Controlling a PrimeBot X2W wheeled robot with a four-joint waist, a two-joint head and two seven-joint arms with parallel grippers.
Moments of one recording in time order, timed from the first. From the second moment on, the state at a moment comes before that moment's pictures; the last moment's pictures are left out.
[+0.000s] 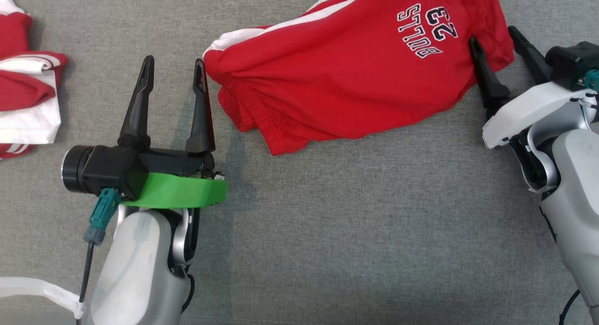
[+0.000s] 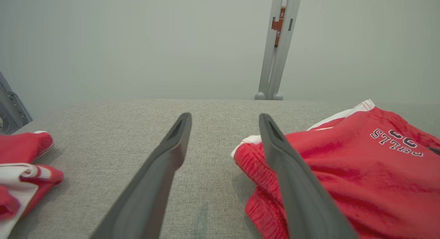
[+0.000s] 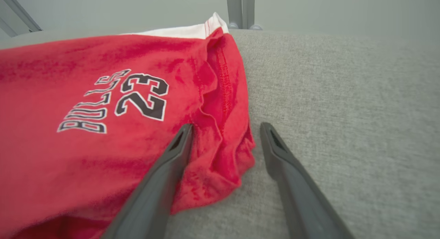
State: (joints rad) left arm -0.41 0.07 -0.23 0.05 -0.24 0.04 -0.26; right arm -0.63 -0.36 0.23 0.39 0.39 0.13 -0.04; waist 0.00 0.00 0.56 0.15
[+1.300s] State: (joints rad) left arm -0.21 0.10 -0.20 0.06 -0.25 0.07 -0.24; right arm -0.31 -0.23 0.17 0.07 0.39 0.13 0.01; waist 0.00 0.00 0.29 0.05
